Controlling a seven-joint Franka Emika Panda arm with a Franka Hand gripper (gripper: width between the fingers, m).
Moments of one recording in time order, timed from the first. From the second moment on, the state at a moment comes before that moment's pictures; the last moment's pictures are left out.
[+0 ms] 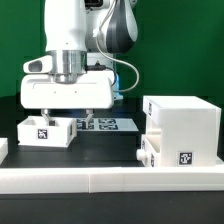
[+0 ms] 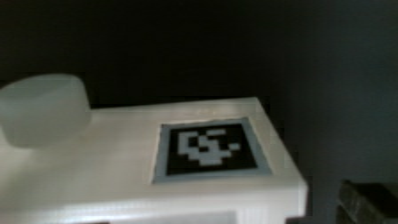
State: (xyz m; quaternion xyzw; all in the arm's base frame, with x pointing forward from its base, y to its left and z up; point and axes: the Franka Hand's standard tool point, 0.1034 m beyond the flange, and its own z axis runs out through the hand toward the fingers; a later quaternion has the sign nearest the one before) arm 0.404 -0.092 0.014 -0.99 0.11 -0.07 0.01
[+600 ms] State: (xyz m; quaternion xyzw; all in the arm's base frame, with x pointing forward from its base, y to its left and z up) arm 0.399 -0.089 0.004 -0.99 0.11 -0.06 0.02
